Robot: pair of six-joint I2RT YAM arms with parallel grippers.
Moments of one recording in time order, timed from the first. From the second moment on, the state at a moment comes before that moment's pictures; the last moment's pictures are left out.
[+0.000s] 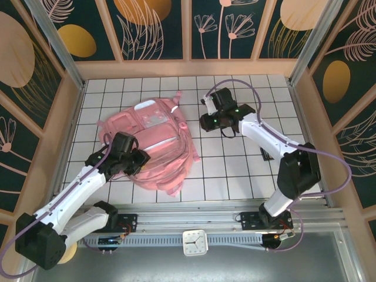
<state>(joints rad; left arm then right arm) -0.46 0.98 0.71 -0.71 0.17 -1.24 0.56 1.64 1.35 -0.62 -0.21 0.16</state>
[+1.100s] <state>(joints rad) -0.22 1.08 0.69 -0.67 0.03 -1.05 0.59 2.14 1.75 -0.78 -0.49 0.60</state>
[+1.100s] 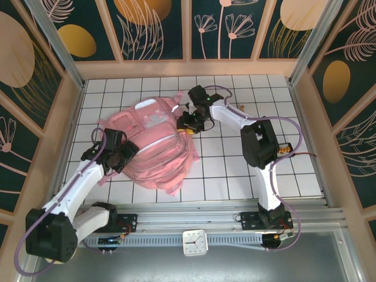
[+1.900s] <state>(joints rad) -0.11 1.42 1.10 -0.62 0.14 -0.70 0.65 1.94 1.44 -0.70 -0.45 0.57</state>
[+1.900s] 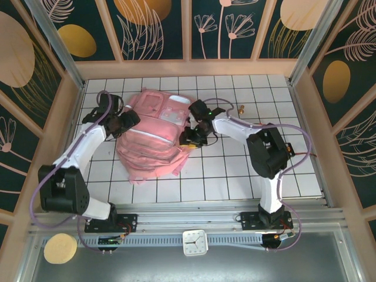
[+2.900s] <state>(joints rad) -0.18 1.12 0.62 -0.40 0.38 -1.27 0.83 1.97 1.54 -0.71 -0.16 0.05</state>
